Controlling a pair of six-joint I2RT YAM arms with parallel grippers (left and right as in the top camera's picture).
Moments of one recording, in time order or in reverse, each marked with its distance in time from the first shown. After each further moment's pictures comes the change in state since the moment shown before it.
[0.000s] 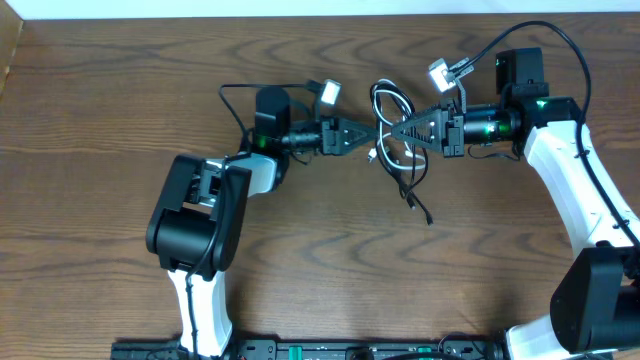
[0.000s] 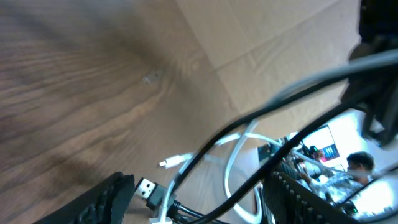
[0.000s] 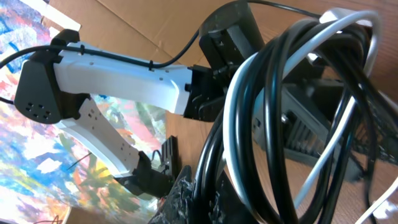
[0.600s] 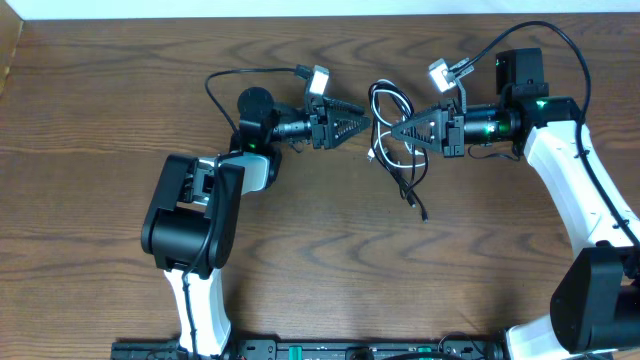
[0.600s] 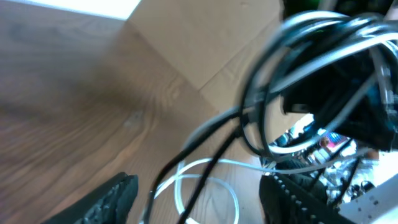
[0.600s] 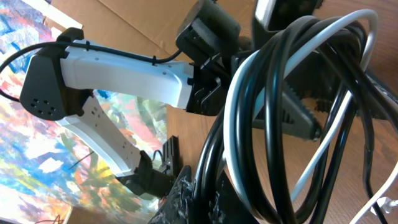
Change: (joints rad) left arm 0.045 0.000 0.000 0.350 0.077 -0.082; right arm 0.000 0.000 0.000 0.000 -0.005 0.000
